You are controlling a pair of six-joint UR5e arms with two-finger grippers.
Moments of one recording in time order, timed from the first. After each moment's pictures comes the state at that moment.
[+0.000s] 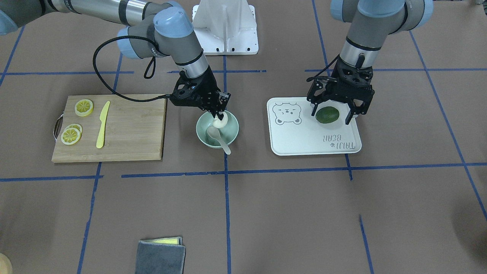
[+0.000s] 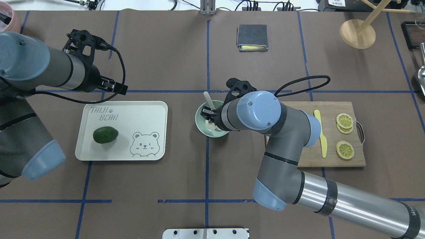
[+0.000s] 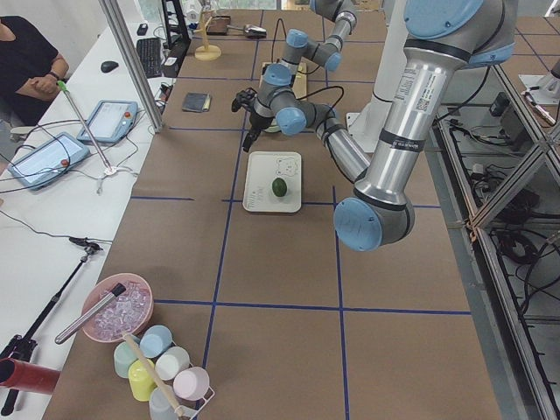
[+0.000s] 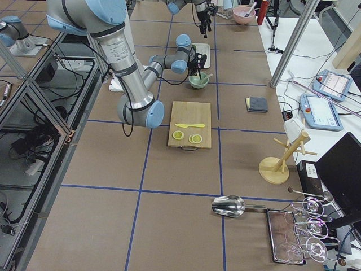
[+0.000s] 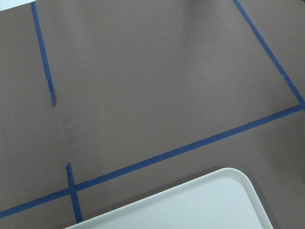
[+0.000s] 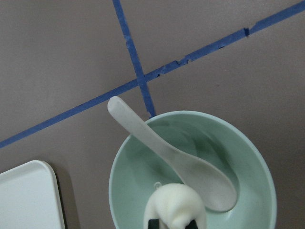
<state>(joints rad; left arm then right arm) -0.77 -1.91 -1.97 -1.75 -1.82 -0.74 0.46 -0.95 1.66 -1.20 1.70 1.67</state>
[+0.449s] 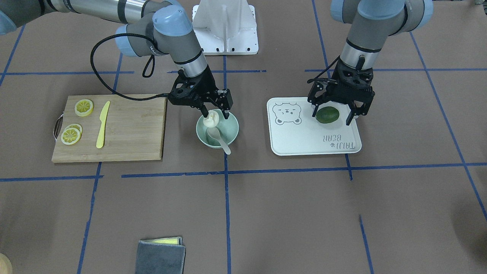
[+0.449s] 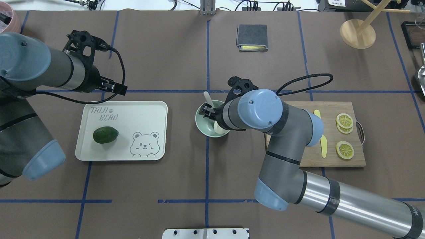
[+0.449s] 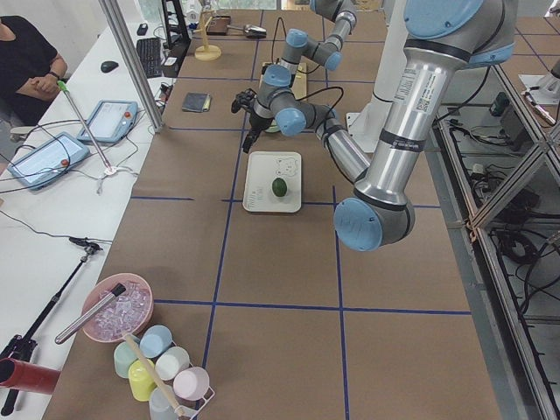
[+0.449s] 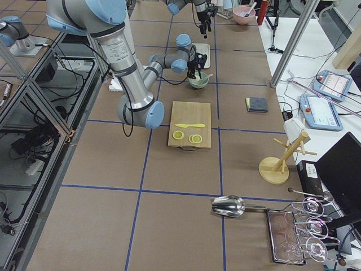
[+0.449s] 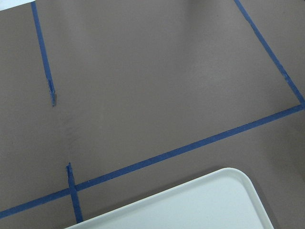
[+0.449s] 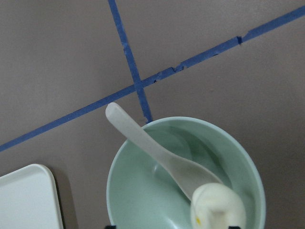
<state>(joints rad) -0.77 -1.91 -1.96 -1.75 -1.82 -0.73 0.47 -0.97 1.70 -1.22 1.70 1.67</state>
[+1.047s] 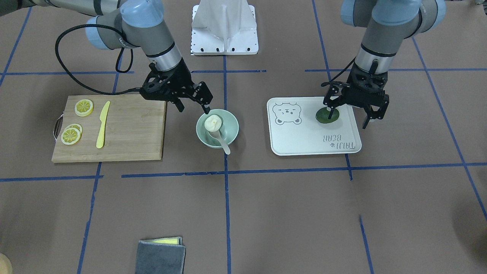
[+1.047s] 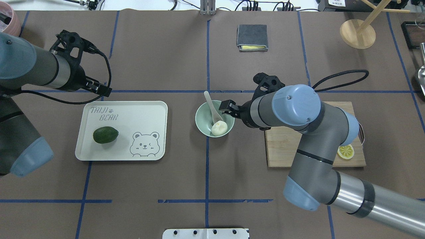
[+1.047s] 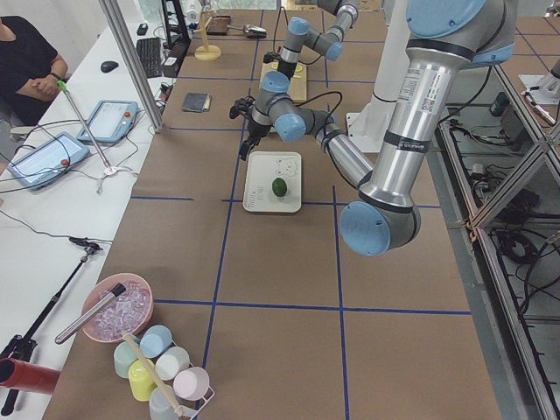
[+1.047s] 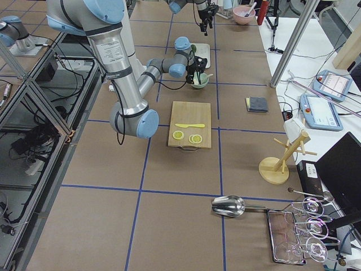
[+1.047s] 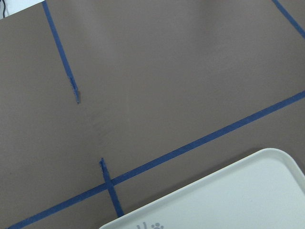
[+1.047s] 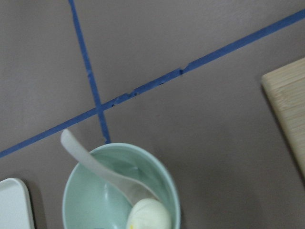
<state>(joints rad) -0.83 -1.83 -1.96 -1.76 -1.83 -0.55 0.54 -1.13 1.84 -1.23 1.77 1.65</state>
